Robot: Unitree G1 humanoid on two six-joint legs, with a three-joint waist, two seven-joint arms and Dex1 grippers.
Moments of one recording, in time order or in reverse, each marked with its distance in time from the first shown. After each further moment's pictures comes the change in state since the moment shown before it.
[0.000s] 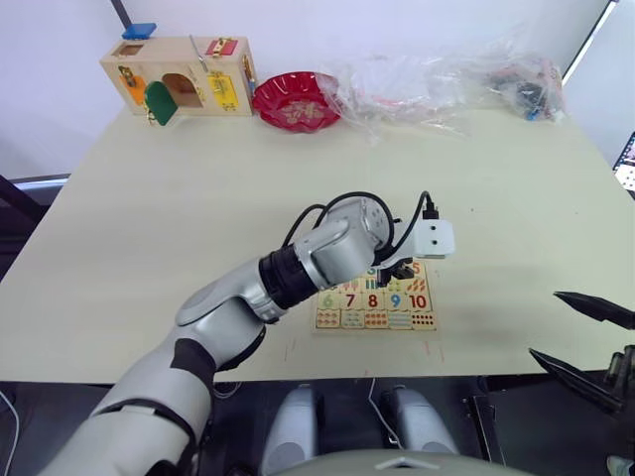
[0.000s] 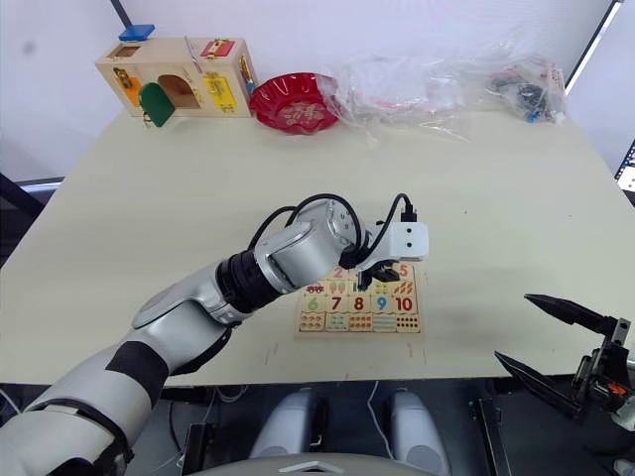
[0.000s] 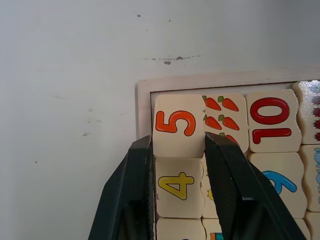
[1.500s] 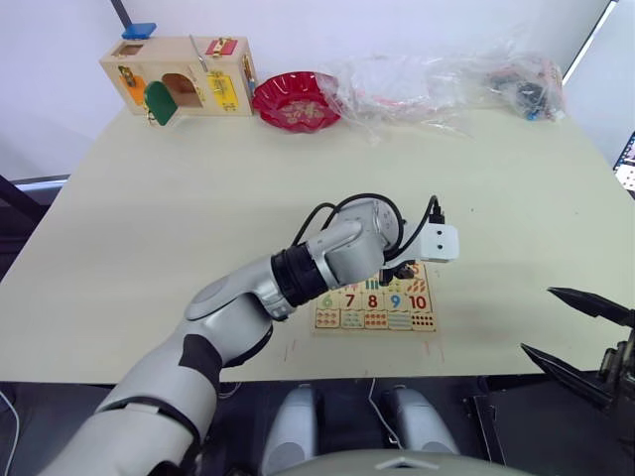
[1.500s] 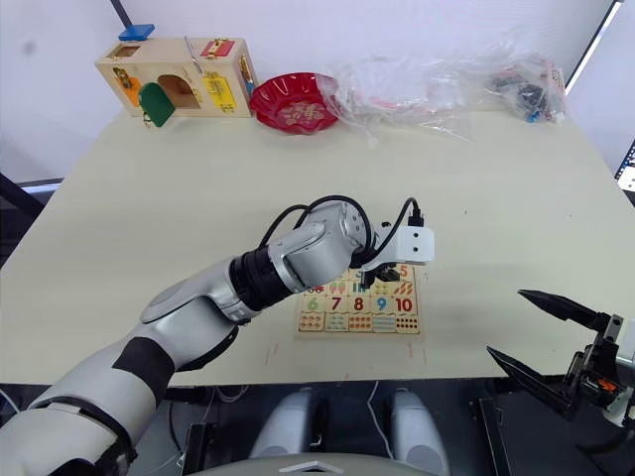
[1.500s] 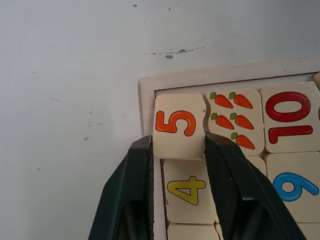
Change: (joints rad) left arm -0.038 -0.037 -0.053 0.070 0.062 -0.036 -0.044; right arm -0.002 0.006 0.019 -0.035 -0.008 0.000 -0.045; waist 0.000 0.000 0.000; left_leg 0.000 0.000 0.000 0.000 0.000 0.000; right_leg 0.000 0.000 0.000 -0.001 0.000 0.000
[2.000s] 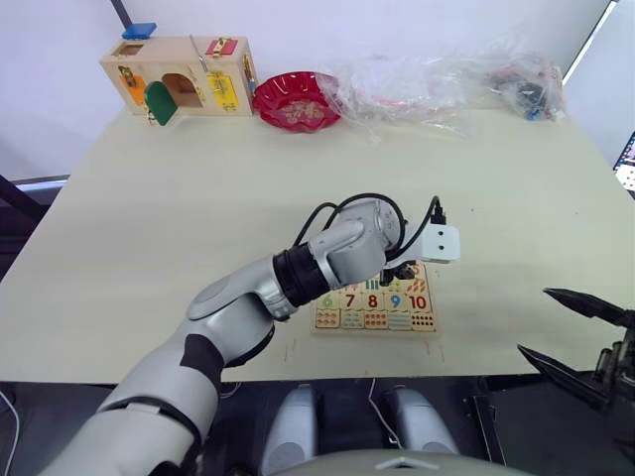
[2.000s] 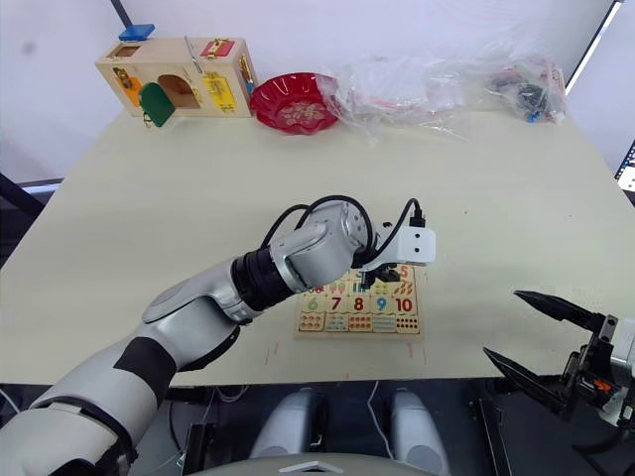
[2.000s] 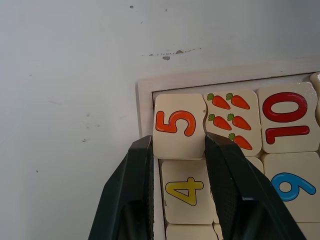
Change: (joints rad) left arm 0.000 -0.007 0.000 0.000 0.015 0.003 -0.015; right arm -0.004 0.002 0.019 0.000 -0.008 -0.005 0.001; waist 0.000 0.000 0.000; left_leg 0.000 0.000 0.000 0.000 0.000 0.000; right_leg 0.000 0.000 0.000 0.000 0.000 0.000
